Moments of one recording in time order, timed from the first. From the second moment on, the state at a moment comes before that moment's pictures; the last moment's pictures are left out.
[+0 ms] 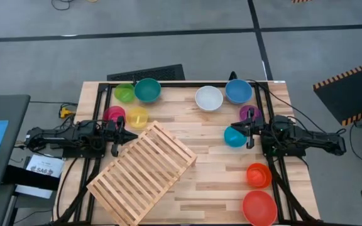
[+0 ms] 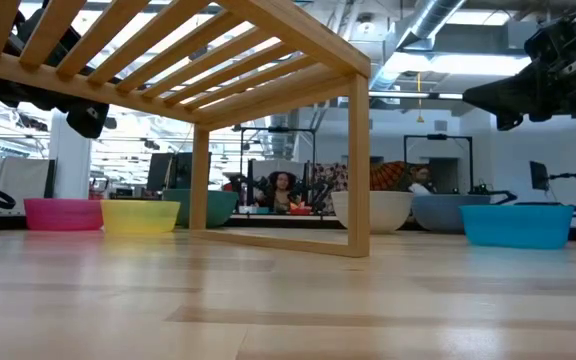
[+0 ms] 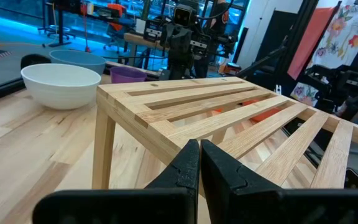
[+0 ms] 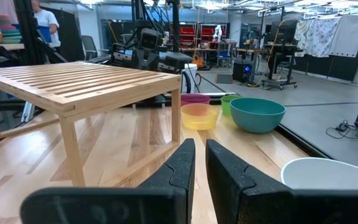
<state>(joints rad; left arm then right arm) -0.01 0.01 0.01 0.03 -0.01 -0.23 -0.17 0.00 0.01 0.04 -0.03 -0.01</state>
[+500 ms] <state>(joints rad) -0.01 0.01 0.01 0.03 -0.01 -0.23 -0.16 0.02 0.05 0.67 0.25 0.46</state>
